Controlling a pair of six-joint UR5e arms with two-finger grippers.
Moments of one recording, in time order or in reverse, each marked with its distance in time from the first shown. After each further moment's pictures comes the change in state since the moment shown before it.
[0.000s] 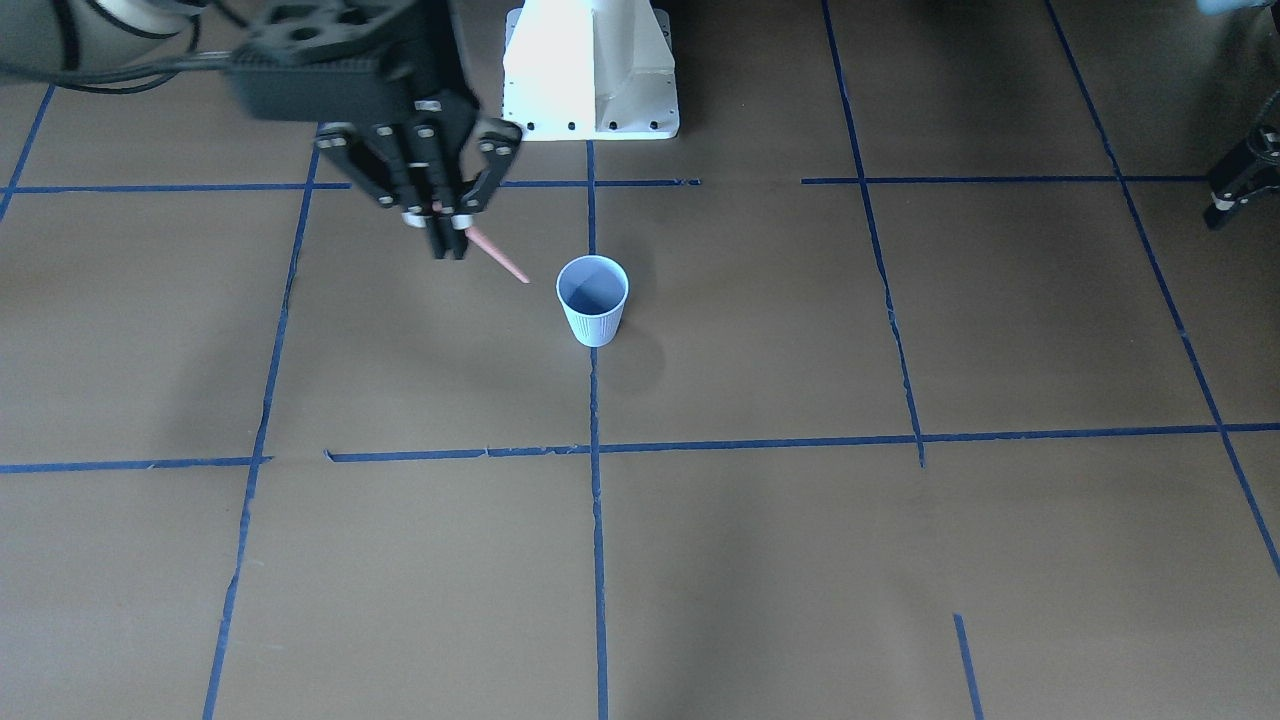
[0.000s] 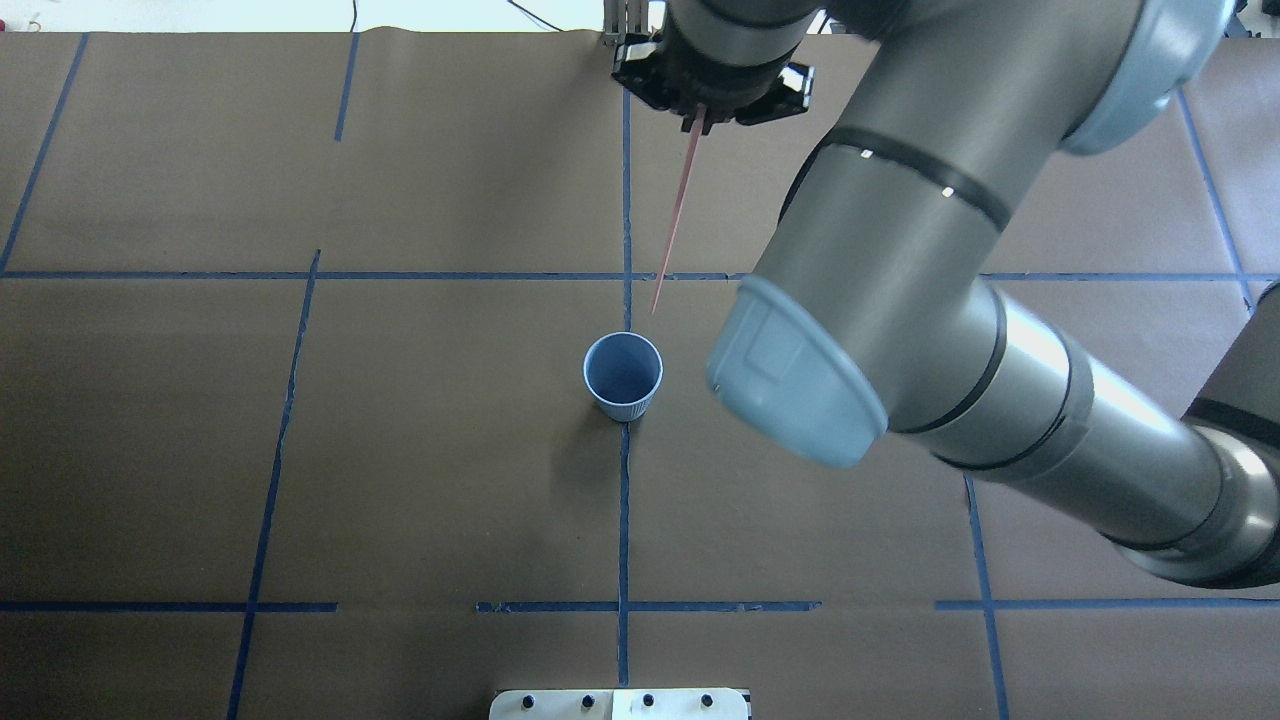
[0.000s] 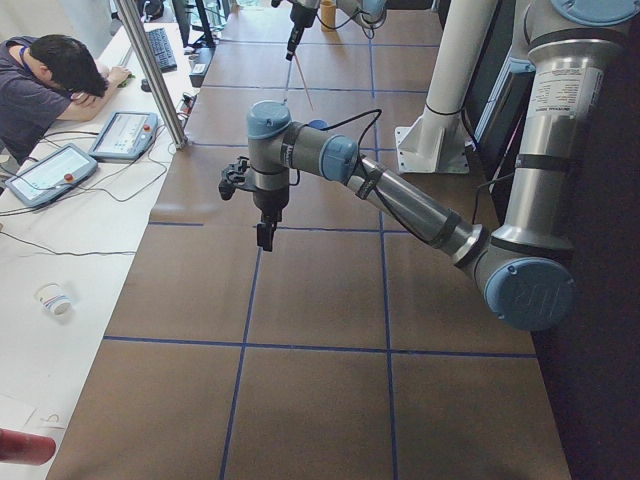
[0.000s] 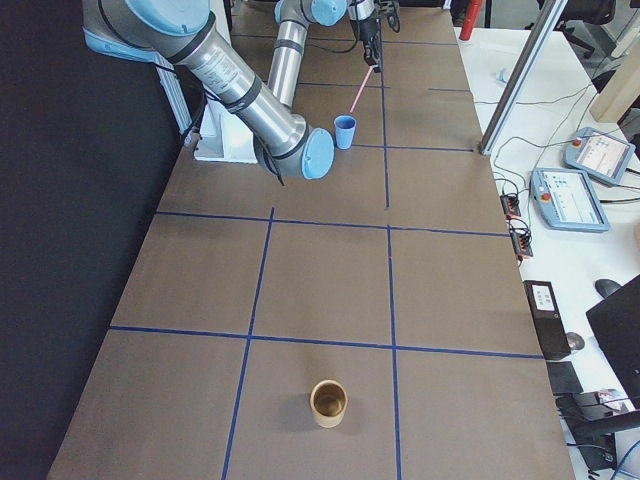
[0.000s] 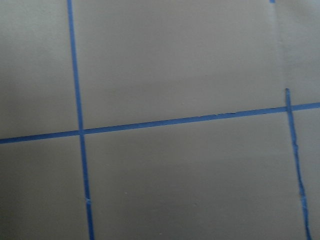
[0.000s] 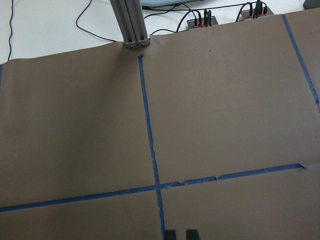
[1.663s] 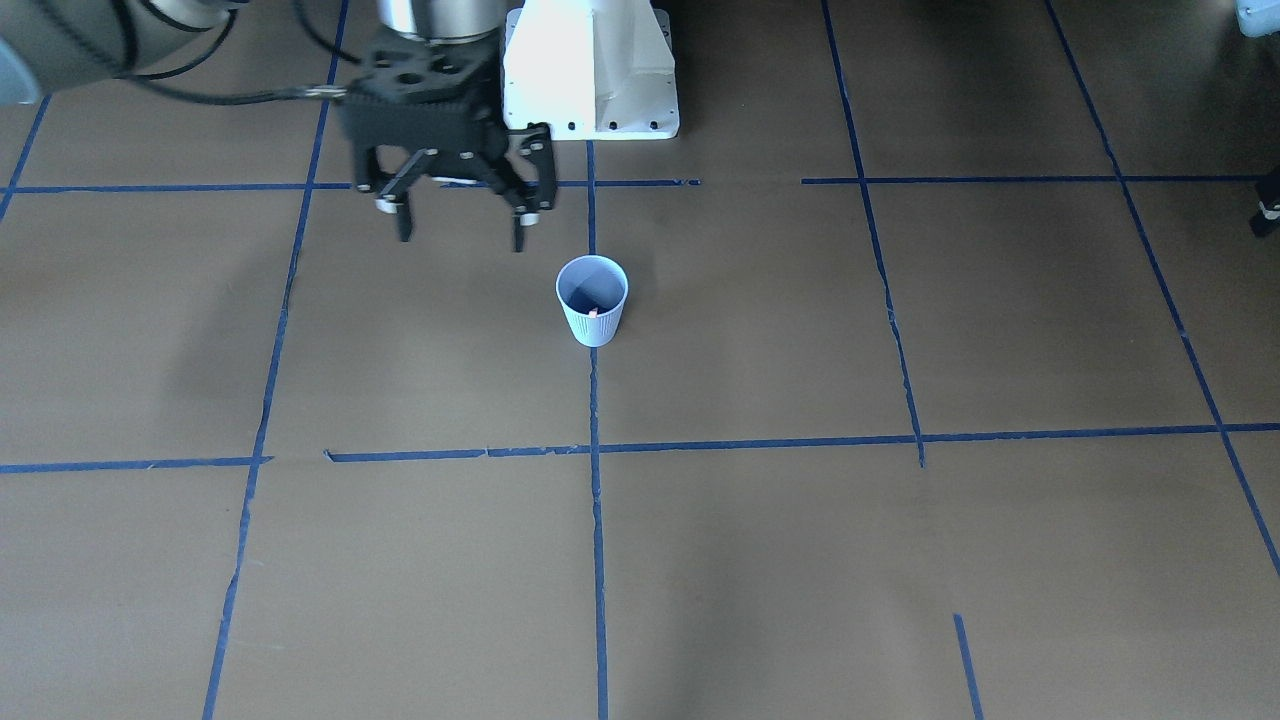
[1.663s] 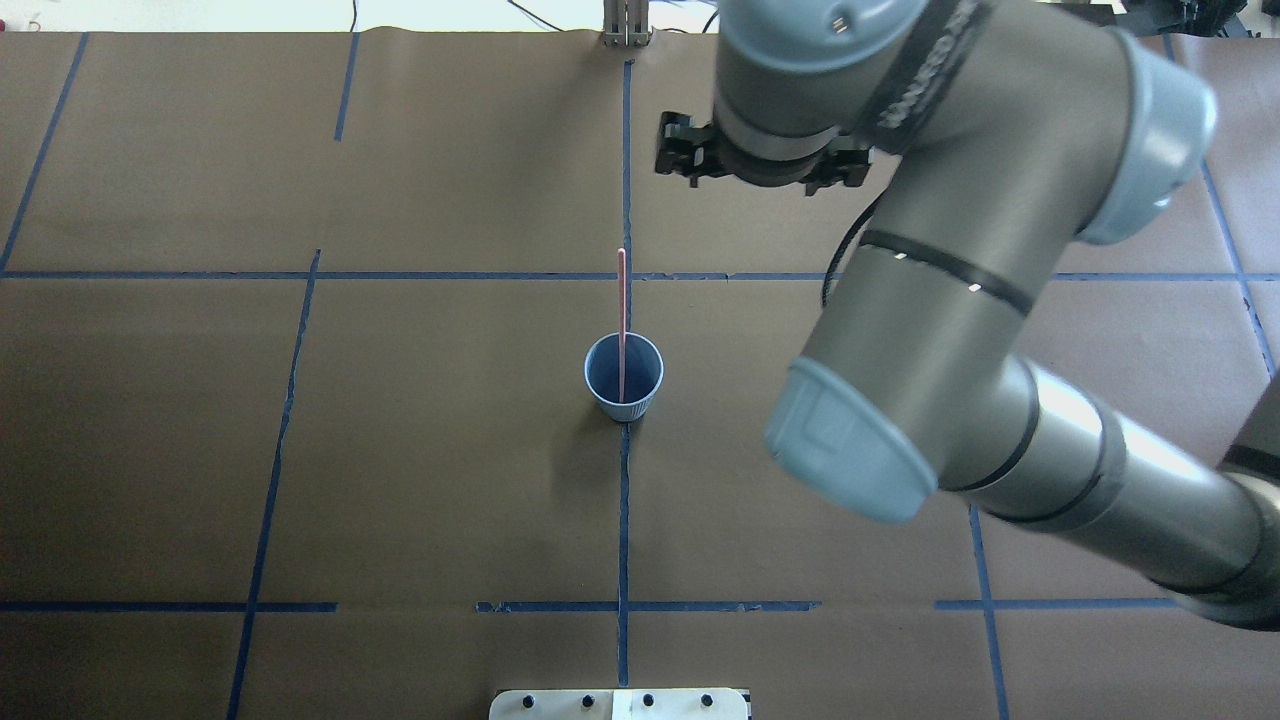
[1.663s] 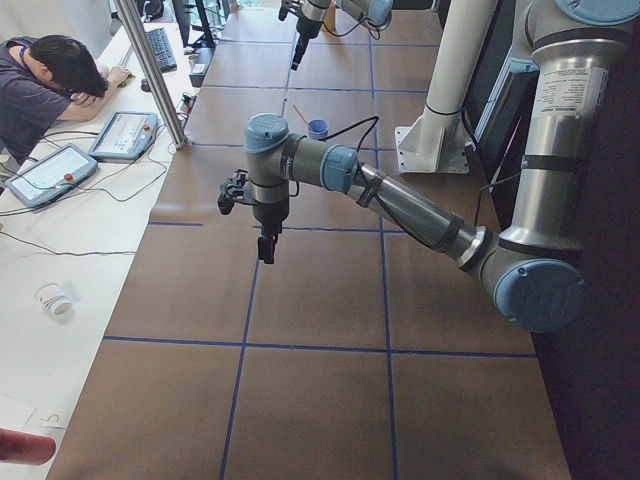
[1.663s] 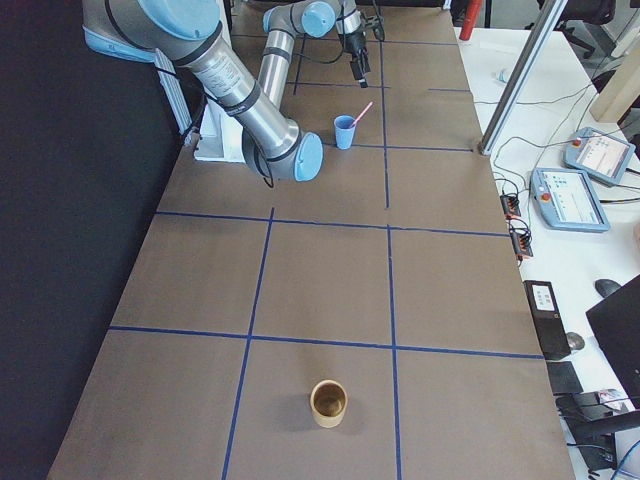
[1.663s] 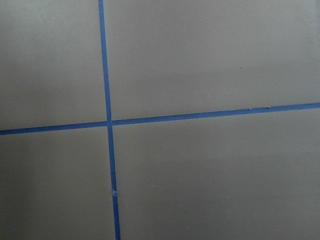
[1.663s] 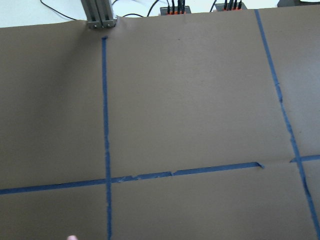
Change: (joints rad) left arm -0.037 0.020 0.067 -0.003 -0.002 0.043; right arm 0.142 -0.171 0.110 -0.044 0.140 -0.173
